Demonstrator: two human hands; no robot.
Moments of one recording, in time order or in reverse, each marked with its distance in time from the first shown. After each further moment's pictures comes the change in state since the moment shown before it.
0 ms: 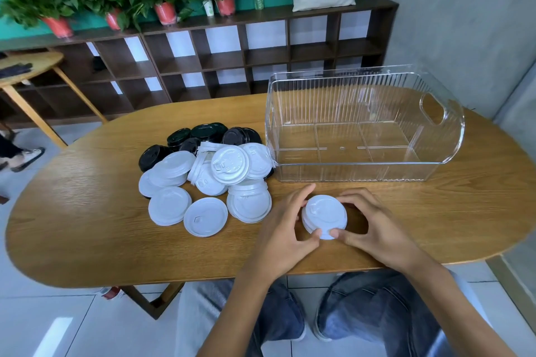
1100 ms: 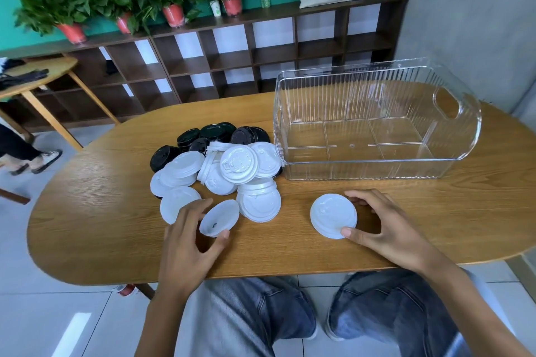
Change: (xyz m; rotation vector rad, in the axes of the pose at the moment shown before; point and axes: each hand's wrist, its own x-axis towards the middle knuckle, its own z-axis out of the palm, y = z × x) left_hand -0.076 -0.078 -0.113 0.297 0.317 -0.216; right_hand -0.004 -0.001 -0.002 0.055 -0.045 0.073
